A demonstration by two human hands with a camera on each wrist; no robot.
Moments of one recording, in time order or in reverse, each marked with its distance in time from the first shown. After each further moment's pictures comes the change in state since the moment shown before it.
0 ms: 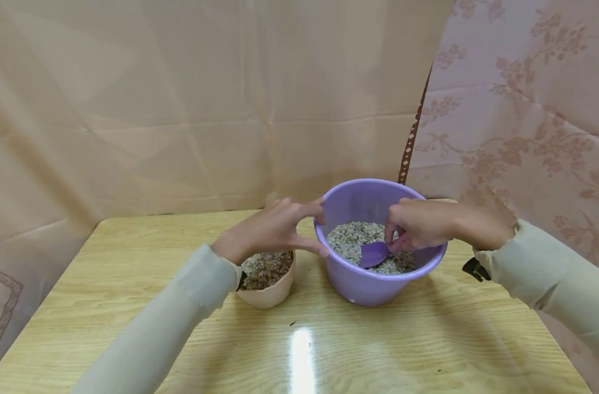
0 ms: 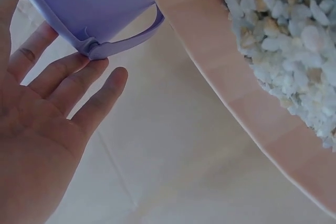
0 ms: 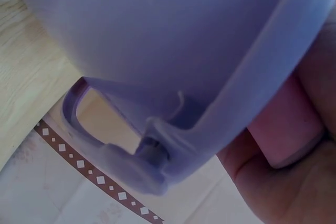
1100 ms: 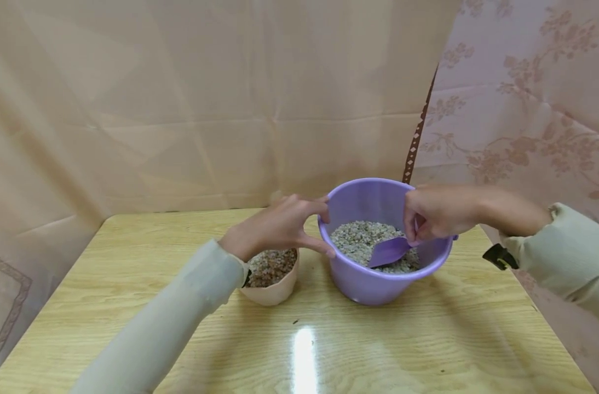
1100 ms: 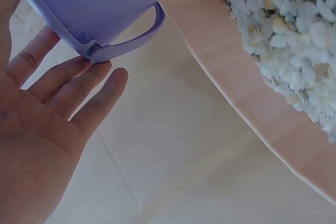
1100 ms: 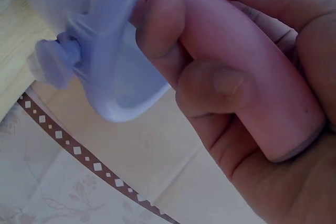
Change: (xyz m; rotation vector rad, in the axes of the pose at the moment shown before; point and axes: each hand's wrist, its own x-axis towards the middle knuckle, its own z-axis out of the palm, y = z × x) left_hand 0.005 0.005 -0.001 0.063 -0.020 -0.049; right_hand -0.016 -0.008 -0.029 0.085 -0.096 0.101
